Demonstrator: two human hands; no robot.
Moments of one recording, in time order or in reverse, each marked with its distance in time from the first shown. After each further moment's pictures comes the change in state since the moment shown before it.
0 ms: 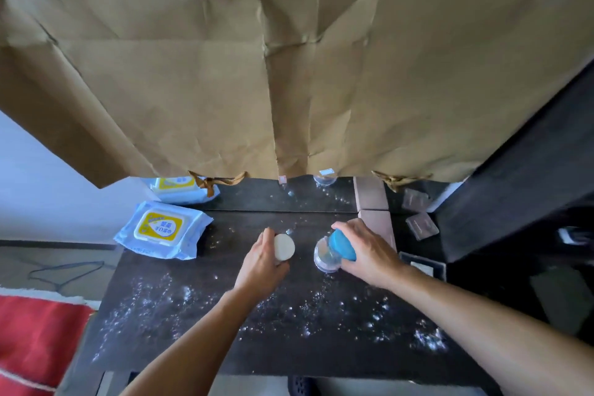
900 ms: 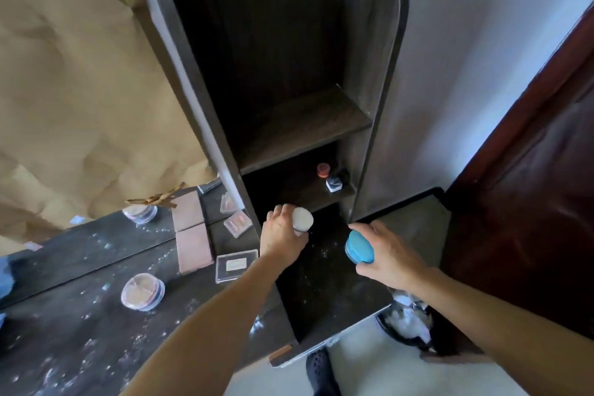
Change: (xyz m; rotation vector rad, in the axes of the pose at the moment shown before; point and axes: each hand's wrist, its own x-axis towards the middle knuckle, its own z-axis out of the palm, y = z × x) left_hand -0.019 0.358 0.278 0.188 -0.079 0.412; right_hand -0.318 0.288 -0.116 0.061 0.222 0.465
